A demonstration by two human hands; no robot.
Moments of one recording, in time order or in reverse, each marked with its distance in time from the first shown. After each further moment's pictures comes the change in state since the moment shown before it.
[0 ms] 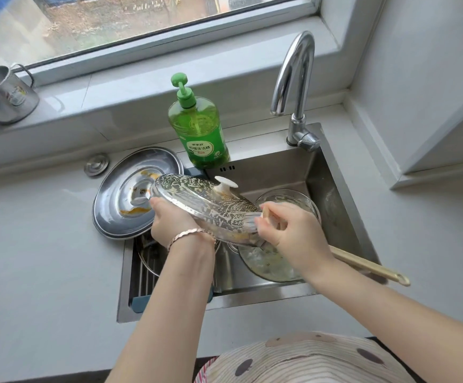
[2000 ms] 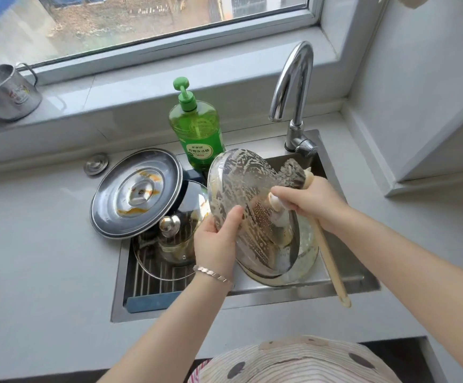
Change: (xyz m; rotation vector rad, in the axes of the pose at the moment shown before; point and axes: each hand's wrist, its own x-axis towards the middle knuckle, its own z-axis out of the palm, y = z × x) left_hand -0.008 -0.056 -0.023 0.230 -0.730 0.238; right_hand 0.063 0.025 -0.042 0.200 -0.154 0.476
